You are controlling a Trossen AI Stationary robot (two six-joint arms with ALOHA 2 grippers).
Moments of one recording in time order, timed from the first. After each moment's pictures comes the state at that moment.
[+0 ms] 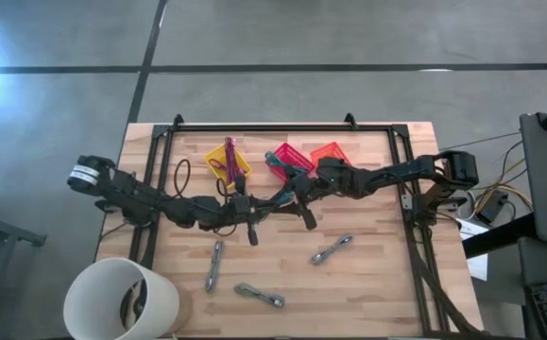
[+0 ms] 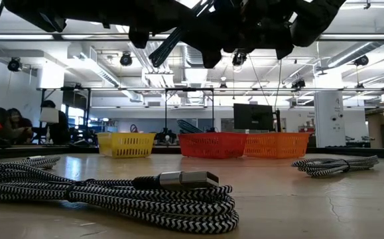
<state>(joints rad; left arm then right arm) -0.23 1.45 0.68 0.86 -0.46 0.06 -0.10 1.64 0.86 0.67 -0.45 0.07</state>
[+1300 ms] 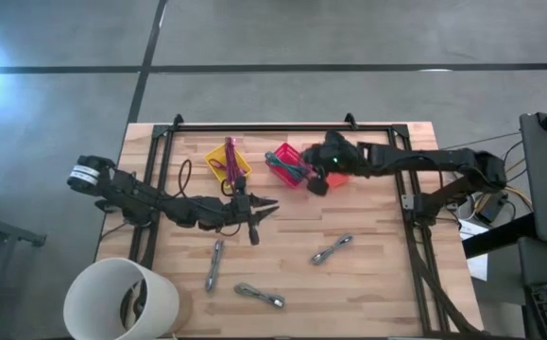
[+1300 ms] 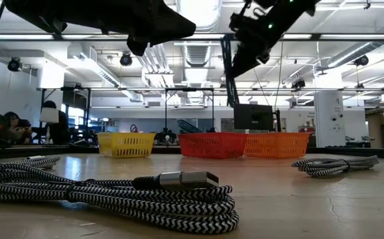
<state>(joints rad) -0.23 1.45 0.68 0.77 -0.48 0.02 -0.20 1.40 1.07 -0.41 0.29 -0.01</state>
